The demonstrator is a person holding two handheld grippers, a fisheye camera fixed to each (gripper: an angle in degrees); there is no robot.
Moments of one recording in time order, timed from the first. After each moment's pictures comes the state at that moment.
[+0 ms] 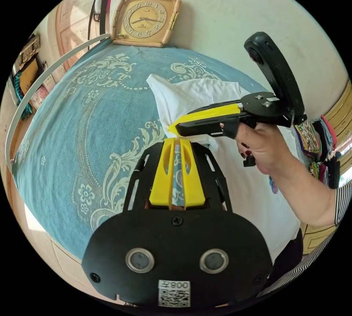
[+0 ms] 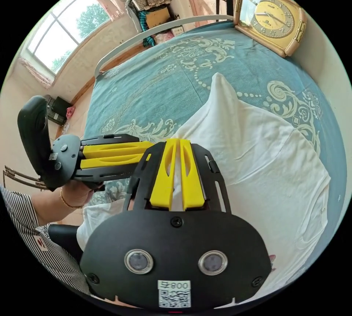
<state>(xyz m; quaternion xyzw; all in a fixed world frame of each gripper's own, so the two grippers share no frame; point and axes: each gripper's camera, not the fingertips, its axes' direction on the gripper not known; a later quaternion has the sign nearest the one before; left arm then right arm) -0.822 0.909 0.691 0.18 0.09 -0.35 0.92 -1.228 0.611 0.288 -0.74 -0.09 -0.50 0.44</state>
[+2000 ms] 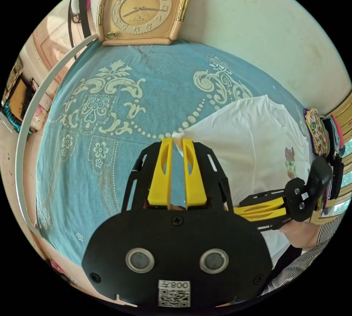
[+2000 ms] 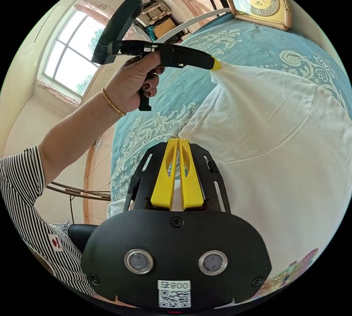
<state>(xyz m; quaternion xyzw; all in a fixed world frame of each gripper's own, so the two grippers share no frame) -0.989 0.699 0.660 0.09 0.09 -0.30 0.94 -1.044 0.483 0.170 -0.79 -0.14 -0.37 0.48</state>
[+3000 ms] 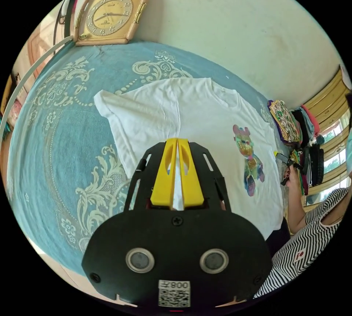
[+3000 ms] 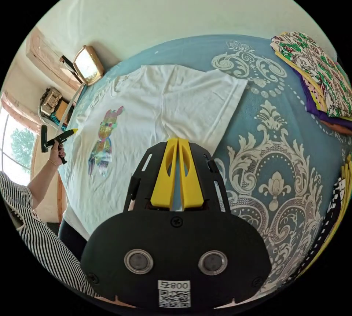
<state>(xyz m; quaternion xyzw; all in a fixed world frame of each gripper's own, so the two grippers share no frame) -0.771 0.535 0.524 0.17 0.20 -0.27 0.93 -0.757 -0.096 -0.022 -0.55 0.20 -0.33 0.74</state>
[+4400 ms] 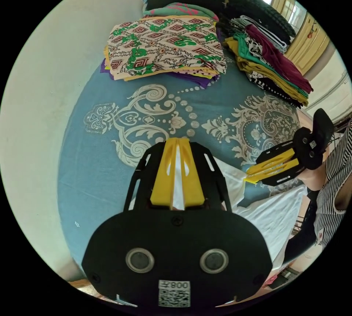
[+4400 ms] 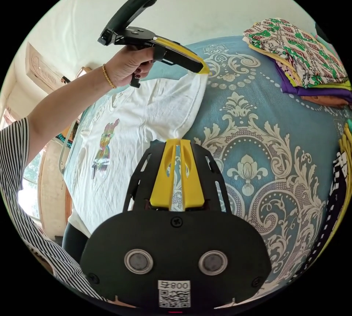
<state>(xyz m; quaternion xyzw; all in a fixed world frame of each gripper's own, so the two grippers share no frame) -0.268 -0.123 0.304 0.12 0.16 0.38 0.90 -0.642 -0.260 -0.127 -0.51 0.20 -0.30 0.78</state>
